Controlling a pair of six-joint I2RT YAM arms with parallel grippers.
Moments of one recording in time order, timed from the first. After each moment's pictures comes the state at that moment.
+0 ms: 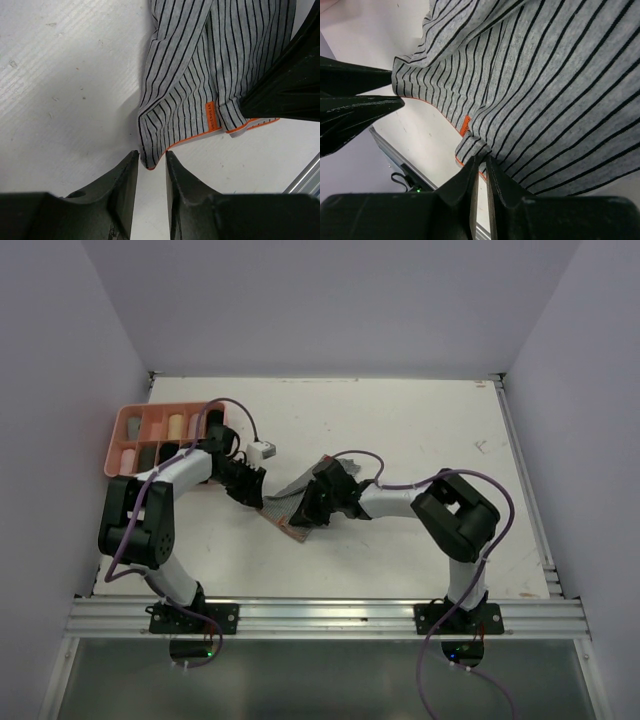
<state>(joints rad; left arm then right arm) -0.16 1.68 1.00 -0.62 0.55 0.40 0.83 1.91 1.03 0.05 -0.27 1.16</state>
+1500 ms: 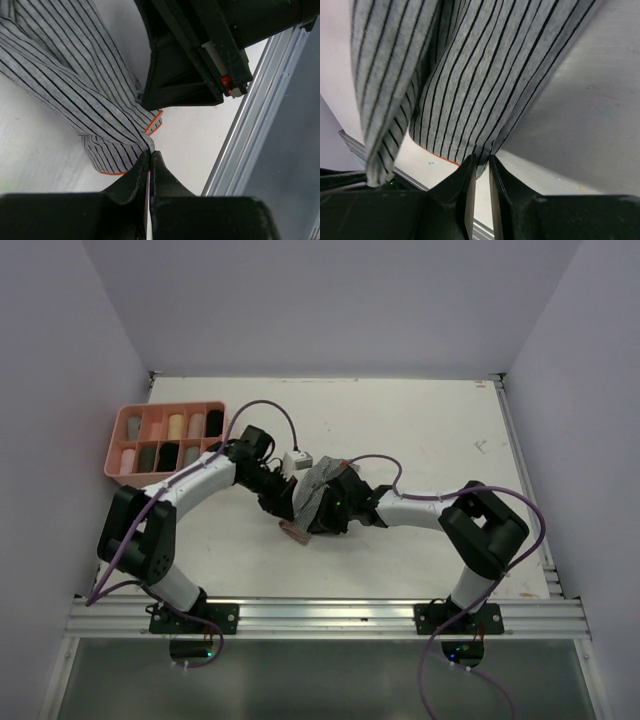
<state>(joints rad) -0.41 1.60 1.07 -0.74 0.74 0.37 0.83 1.73 0.90 -0.09 -0.18 1.12</state>
